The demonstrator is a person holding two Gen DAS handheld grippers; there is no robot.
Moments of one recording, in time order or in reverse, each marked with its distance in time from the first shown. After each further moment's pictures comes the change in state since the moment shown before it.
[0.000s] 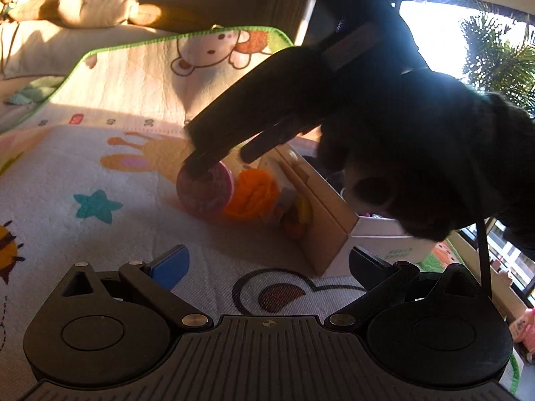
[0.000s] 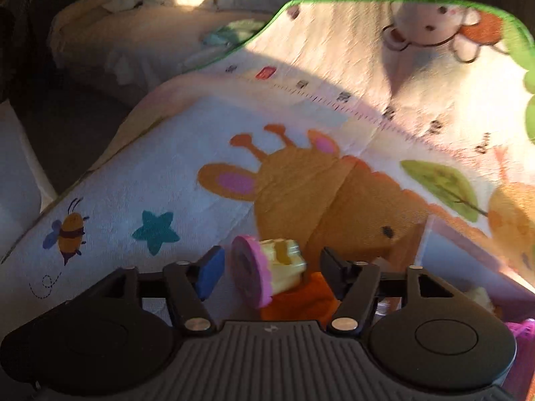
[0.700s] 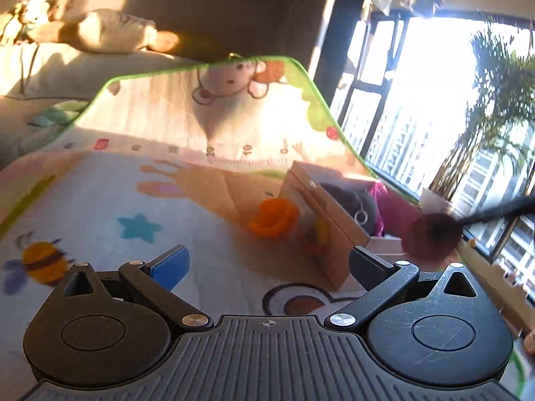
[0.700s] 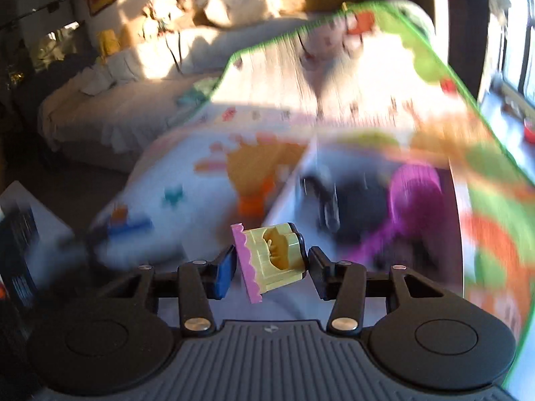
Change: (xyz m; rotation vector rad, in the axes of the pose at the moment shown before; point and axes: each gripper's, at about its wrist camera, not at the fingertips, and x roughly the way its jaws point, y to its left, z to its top) left arm -0.047 0.003 0.003 0.010 -0.093 0.059; right arm -0.163 -0.029 -0.178 0.320 -0.190 0.050
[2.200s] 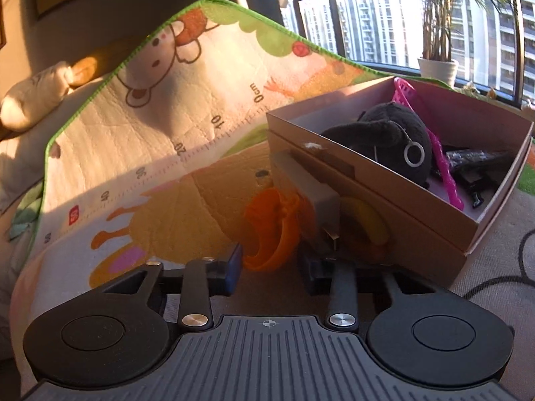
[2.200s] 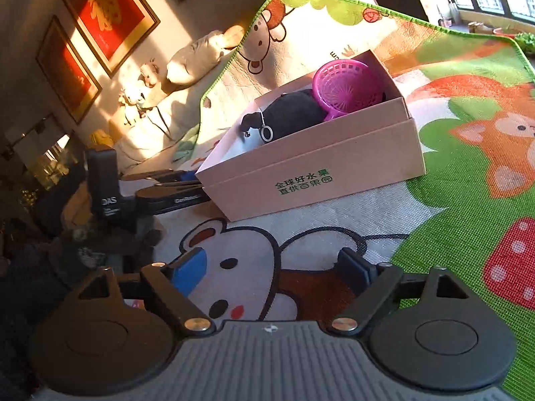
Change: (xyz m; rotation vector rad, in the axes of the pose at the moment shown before) left arm 0.151 -0.027 0.023 0.516 0.211 0.091; right arm 0.014 -0.085 -0.109 0.365 -0.247 0.153
